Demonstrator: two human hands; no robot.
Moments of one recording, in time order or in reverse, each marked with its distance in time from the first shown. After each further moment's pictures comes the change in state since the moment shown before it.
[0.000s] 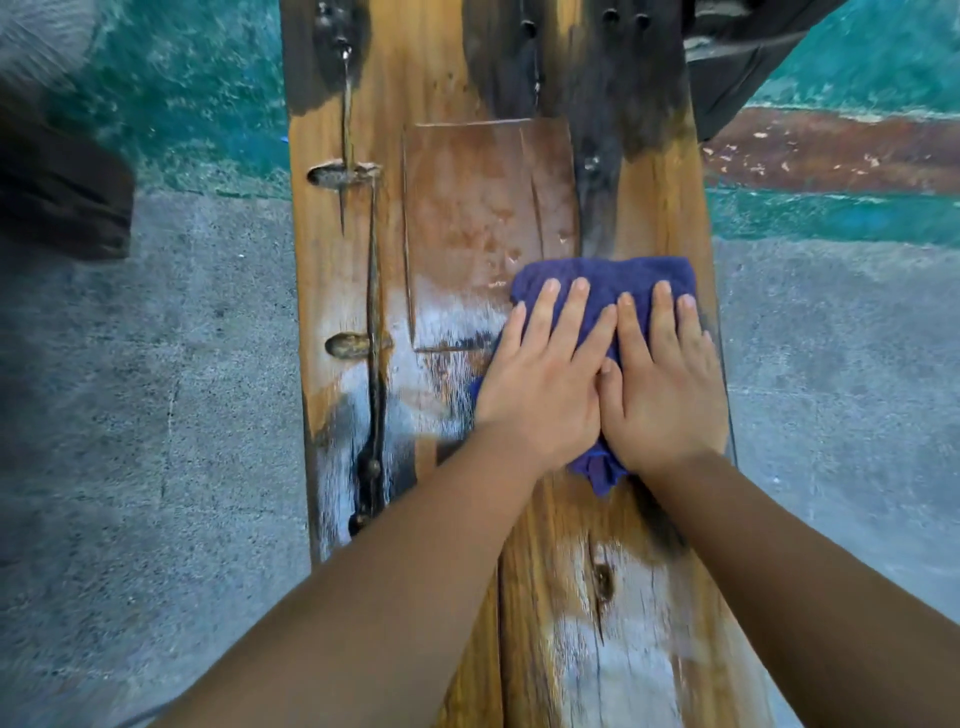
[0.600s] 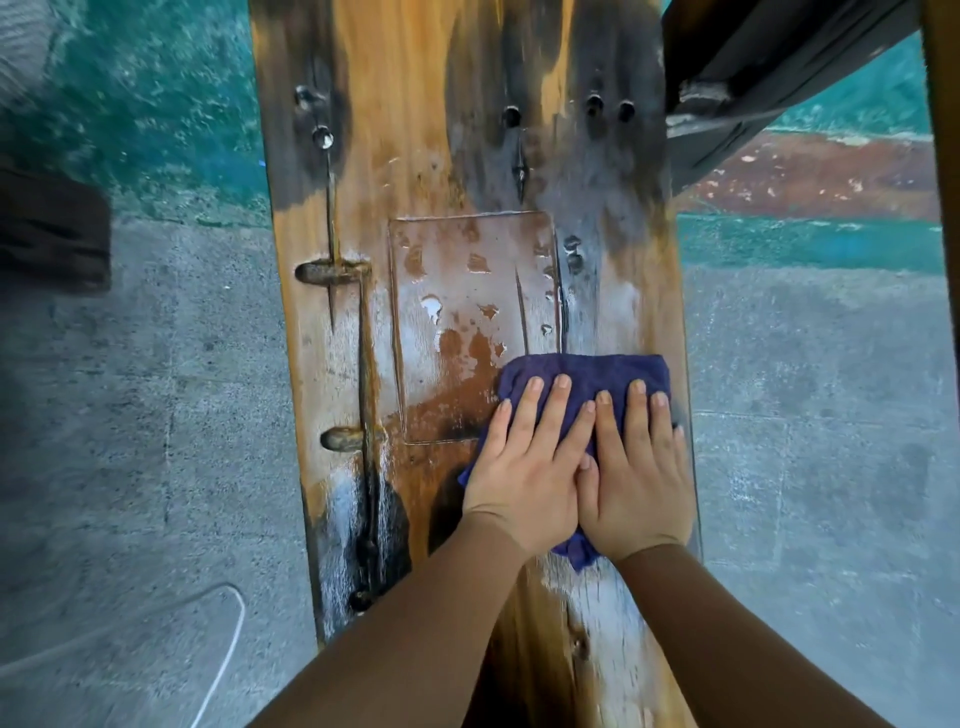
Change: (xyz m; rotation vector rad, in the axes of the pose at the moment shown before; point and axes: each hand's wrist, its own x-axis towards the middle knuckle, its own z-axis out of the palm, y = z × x) left_hand 0.005 0.001 -0.013 -0.058 -0.201 -0.036; right_hand 0.003 -0.006 -0.008 0.003 -0.105 0.049
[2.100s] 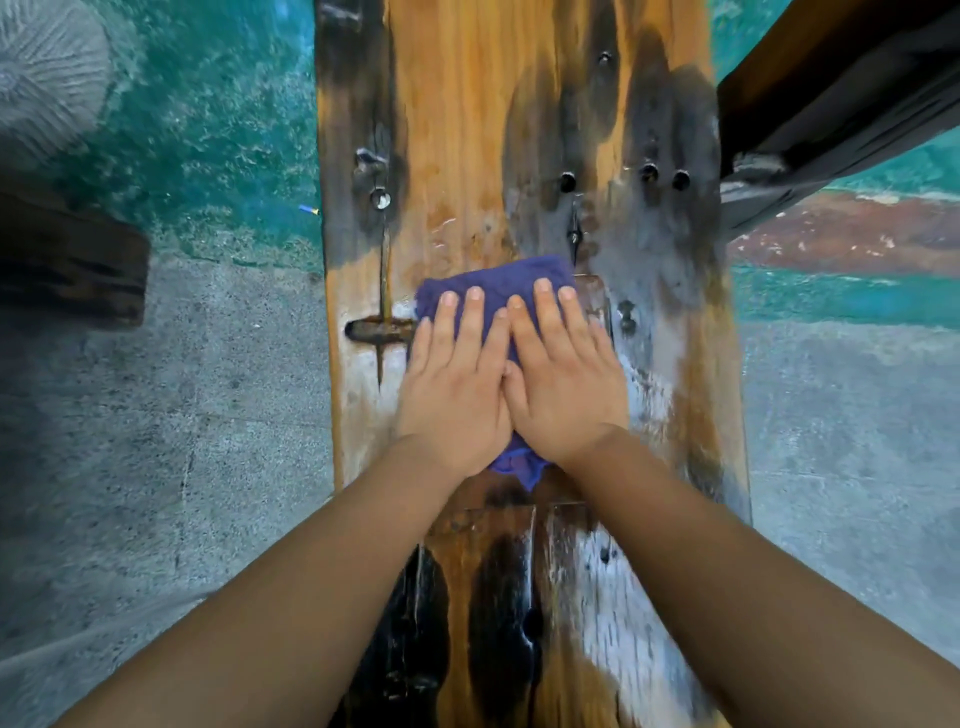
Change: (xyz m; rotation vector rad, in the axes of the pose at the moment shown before) left_hand 0.073 -0.133 -0.069 0.059 0.158 -0.180; right_hand 0.149 -0.108 -0.028 0.005 -0.013 -0.265
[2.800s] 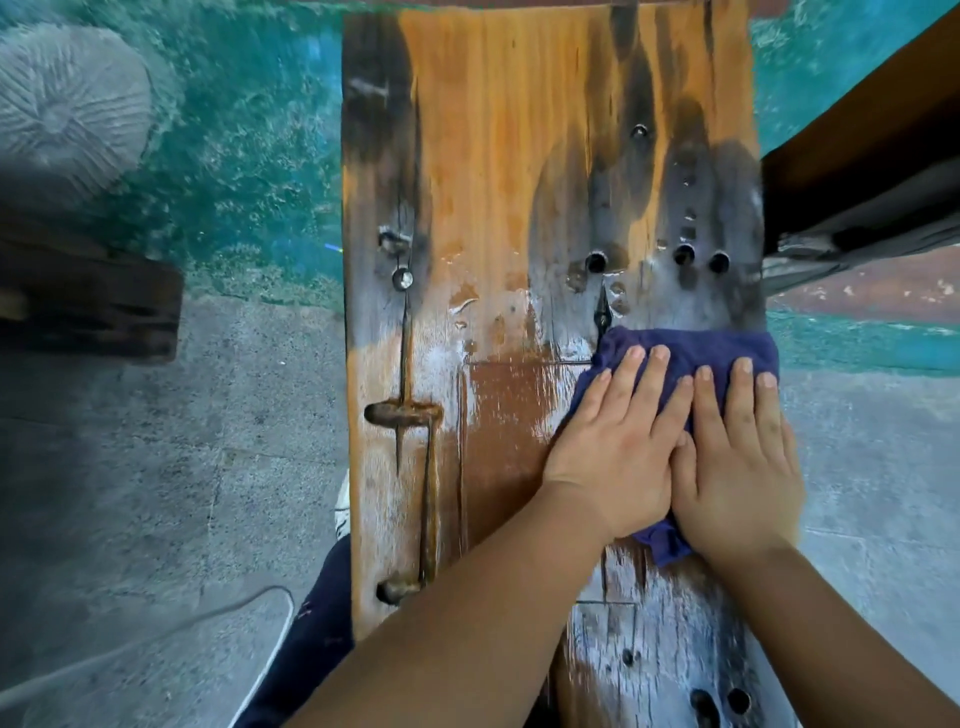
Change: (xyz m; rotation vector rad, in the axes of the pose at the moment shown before) left_hand 0.067 0.096 0.023 -0.079 -0.076 0.256; right_hand -0.014 0.097 -0.020 -0.006 0.092 0.319
